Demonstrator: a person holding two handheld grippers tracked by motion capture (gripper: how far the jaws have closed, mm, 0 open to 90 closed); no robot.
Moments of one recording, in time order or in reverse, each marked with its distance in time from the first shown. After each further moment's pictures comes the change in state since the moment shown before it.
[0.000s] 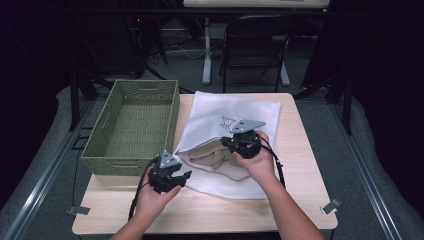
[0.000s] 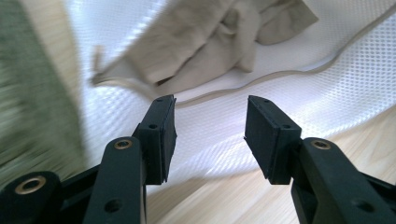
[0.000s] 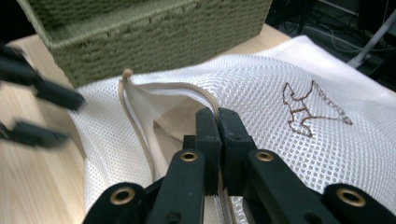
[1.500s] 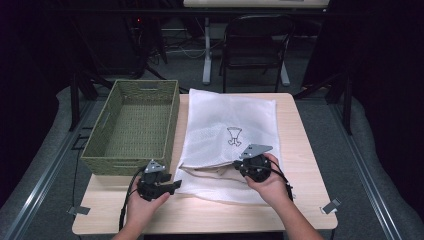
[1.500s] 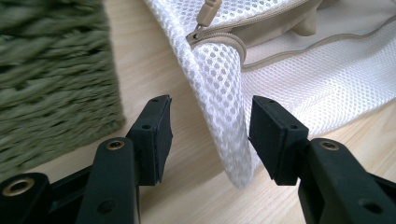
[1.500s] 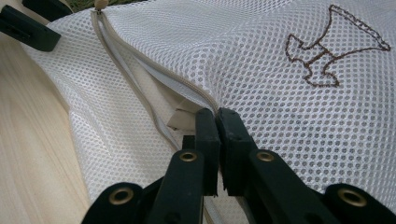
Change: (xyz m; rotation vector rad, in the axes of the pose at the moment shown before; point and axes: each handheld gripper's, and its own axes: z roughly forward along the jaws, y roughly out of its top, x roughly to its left) left arm 0.023 -0.040 0.013 0.063 -0.086 -0.168; right arm 0.013 -0.065 -0.016 0.129 -0.003 -0.013
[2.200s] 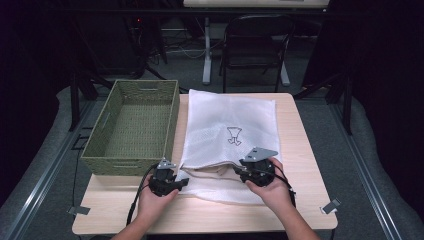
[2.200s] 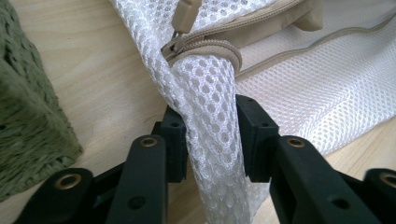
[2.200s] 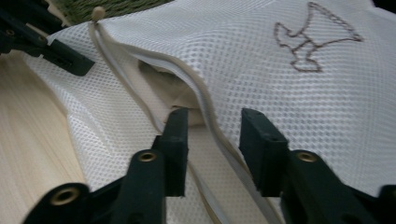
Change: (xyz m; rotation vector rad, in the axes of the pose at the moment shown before) left arm -0.004 0.007 0.033 0.036 -0.036 0.015; right arm 0.005 -0.009 -0.013 -0.036 -0.056 0.037
